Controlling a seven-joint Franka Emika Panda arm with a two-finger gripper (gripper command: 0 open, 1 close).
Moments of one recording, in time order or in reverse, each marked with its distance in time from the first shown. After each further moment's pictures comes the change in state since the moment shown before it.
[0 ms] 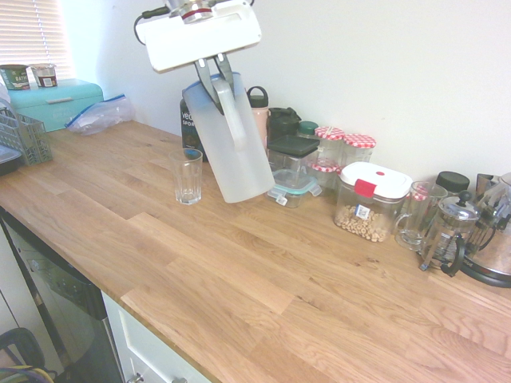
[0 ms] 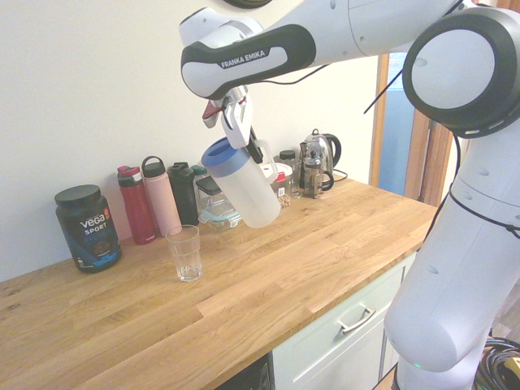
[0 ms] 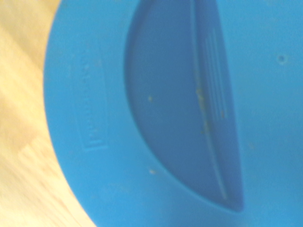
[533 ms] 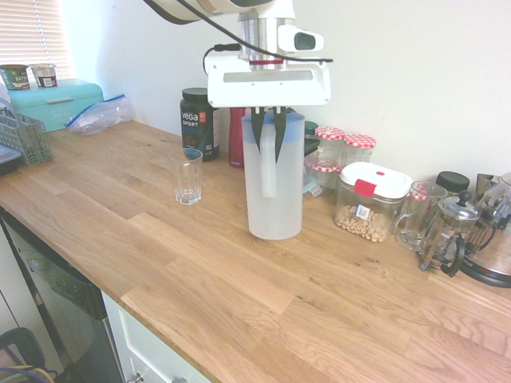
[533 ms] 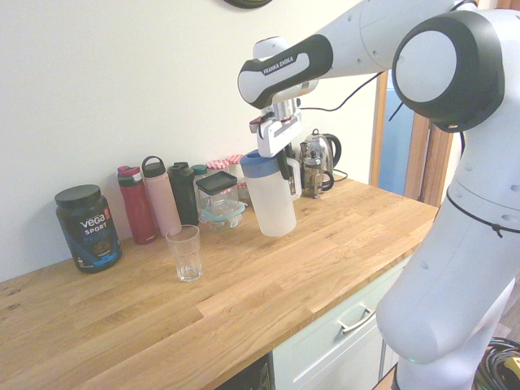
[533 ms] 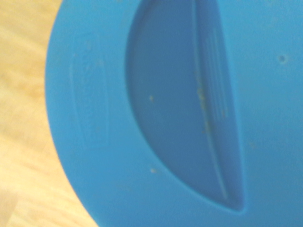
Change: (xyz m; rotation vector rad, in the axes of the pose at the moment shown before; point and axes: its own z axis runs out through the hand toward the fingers) arm -0.001 0.094 0.098 0.241 -0.069 0.428
